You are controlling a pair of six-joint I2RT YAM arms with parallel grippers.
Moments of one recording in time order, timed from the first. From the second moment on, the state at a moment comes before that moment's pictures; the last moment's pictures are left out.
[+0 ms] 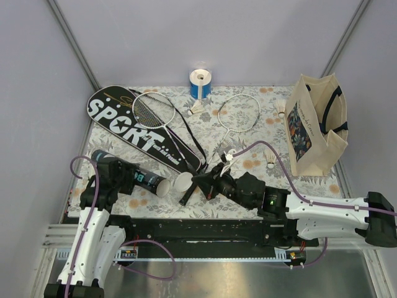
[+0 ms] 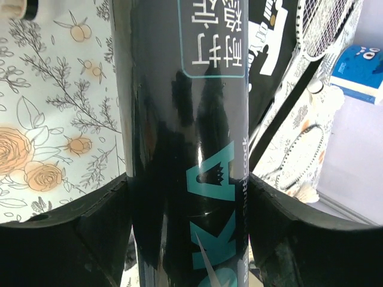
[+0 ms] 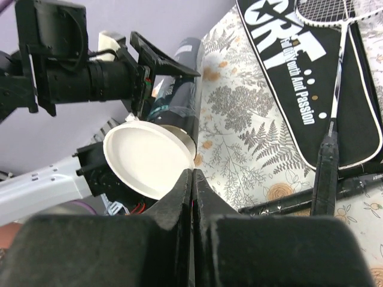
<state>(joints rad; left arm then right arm) -0.05 0.57 0.55 -0.79 -0.07 -1.38 1.30 1.04 0.65 0.30 0.33 0.56</state>
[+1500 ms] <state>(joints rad) -0.05 0.51 0.67 -0.77 0.11 -1.04 0.83 1.14 0.66 -0.44 0.45 0.54</state>
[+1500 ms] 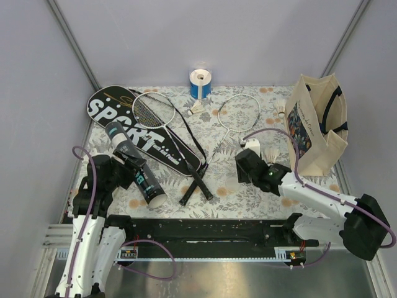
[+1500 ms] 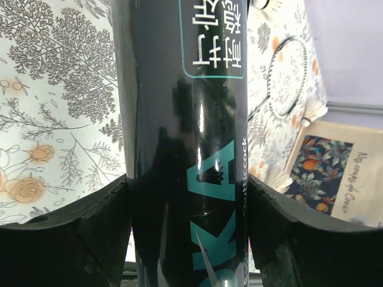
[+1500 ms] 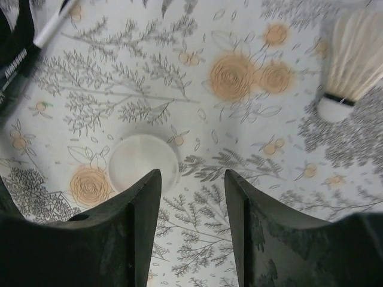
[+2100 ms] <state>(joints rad) -0.05 0.48 0.62 -0.75 0.20 -0.77 0.37 1.66 1.36 -0.82 0.26 0.10</state>
